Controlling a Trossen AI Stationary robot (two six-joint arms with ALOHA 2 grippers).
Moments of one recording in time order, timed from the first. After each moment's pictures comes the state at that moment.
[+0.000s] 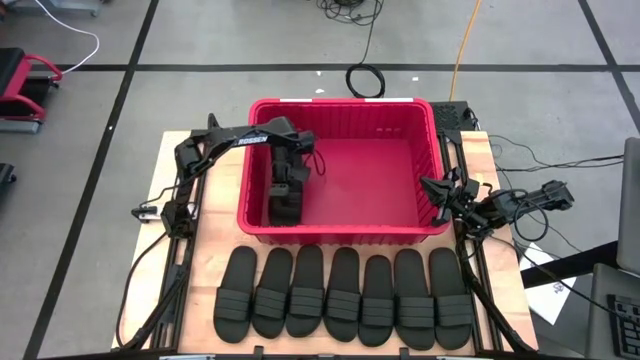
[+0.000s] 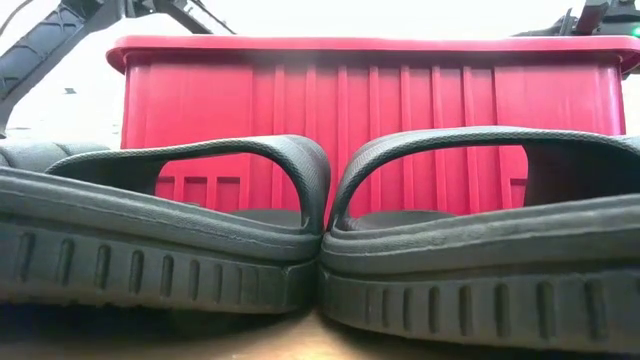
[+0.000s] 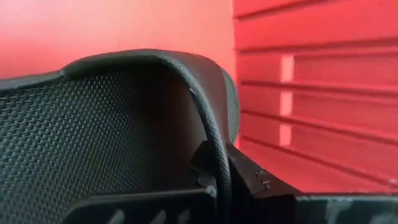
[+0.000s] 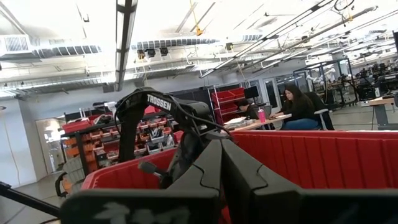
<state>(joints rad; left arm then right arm) 0.52 2.08 1.61 -1.45 0.65 0.70 0.31 0.07 0.02 0.51 0.73 -0.06</state>
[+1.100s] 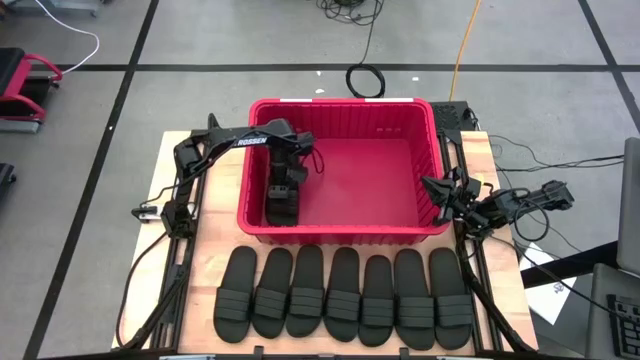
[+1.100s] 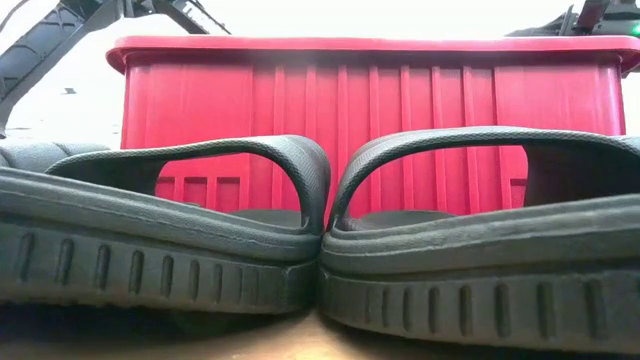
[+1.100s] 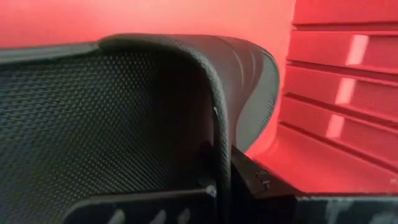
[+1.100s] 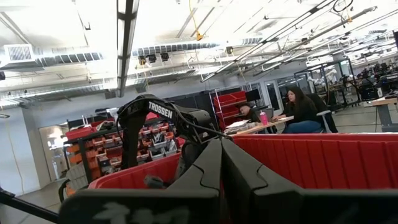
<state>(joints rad) 0.51 2.08 1.57 -1.37 0.48 0.60 0.31 0.07 0.02 0.54 0.73 -0.06</state>
